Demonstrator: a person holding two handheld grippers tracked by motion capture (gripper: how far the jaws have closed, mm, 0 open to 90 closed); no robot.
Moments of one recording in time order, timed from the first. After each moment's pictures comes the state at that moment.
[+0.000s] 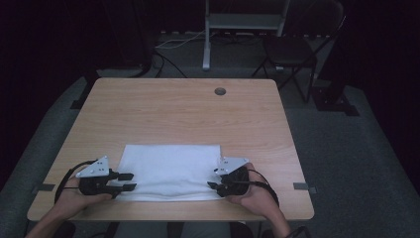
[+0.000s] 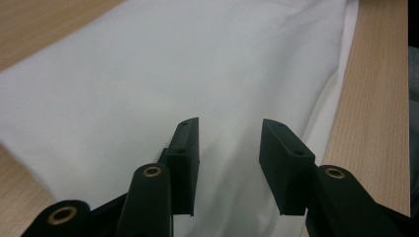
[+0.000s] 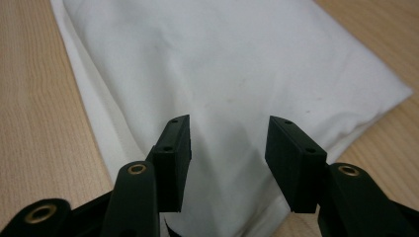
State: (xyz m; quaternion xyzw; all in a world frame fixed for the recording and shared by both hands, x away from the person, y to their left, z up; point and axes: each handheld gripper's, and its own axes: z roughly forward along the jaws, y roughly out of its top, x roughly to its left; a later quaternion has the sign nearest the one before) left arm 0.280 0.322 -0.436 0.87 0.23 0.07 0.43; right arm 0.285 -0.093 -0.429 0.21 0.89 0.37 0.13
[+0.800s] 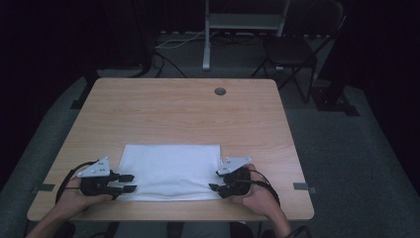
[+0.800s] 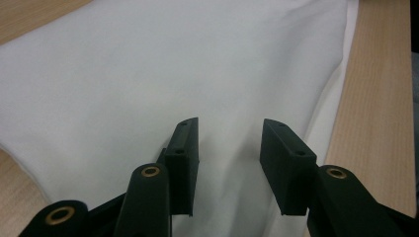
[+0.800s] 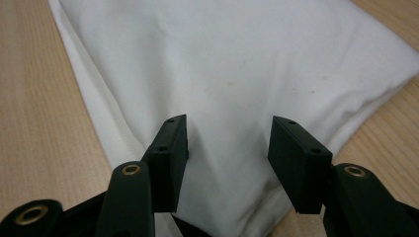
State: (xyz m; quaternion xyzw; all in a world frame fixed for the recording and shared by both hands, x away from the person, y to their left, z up) left arm 0.286 0.321 -0.440 0.87 0.24 0.07 0.43; right arm 0.291 -0.101 -0.436 0.23 0.89 0.38 0.11
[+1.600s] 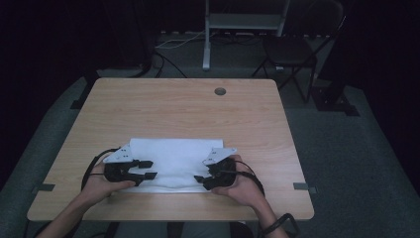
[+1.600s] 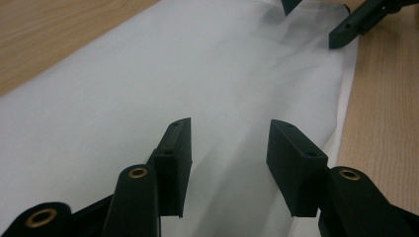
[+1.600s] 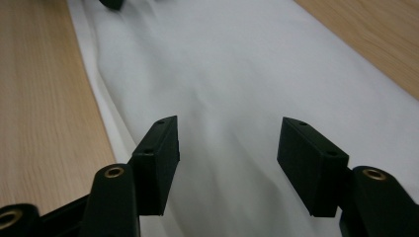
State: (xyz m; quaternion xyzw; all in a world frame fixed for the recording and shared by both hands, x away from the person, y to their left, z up) left arm 0.313 0.265 -0.430 0.86 0.23 0.08 0.44; right arm 0.306 -0.053 -0.422 0.21 0.88 0.41 0.11
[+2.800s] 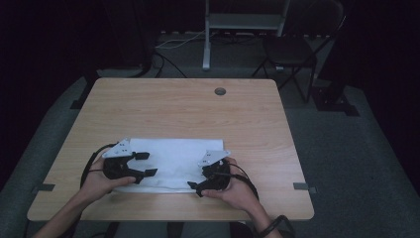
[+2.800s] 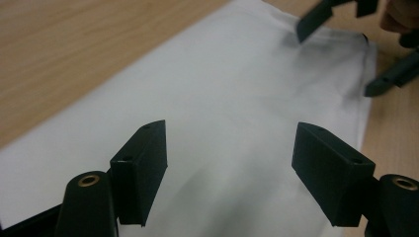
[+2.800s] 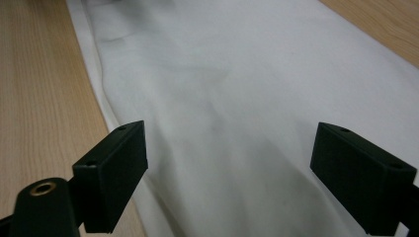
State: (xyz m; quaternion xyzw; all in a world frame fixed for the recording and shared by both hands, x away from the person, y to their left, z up) left arm 0.329 0.274 -0.412 0.84 0.27 0.11 0.46; right arm 0.302 -0.051 -0.430 0.23 0.88 0.40 0.11
